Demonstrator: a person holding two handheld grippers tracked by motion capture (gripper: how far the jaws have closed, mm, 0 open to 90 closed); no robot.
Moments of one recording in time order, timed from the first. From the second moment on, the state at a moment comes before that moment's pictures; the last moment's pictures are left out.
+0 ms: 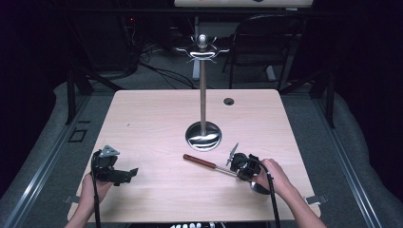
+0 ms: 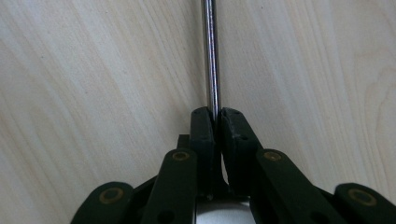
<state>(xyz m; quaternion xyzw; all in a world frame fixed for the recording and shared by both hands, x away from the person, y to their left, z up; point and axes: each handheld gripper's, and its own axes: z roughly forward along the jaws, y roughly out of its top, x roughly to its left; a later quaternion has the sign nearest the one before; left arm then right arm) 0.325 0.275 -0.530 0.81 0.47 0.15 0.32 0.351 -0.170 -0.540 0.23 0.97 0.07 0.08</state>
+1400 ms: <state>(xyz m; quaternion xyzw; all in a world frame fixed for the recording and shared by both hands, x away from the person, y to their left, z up) 0.325 0.274 -0.531 0.81 0.47 0.15 0.31 0.374 -0.102 -0.540 0.19 0.97 0.08 0.10</state>
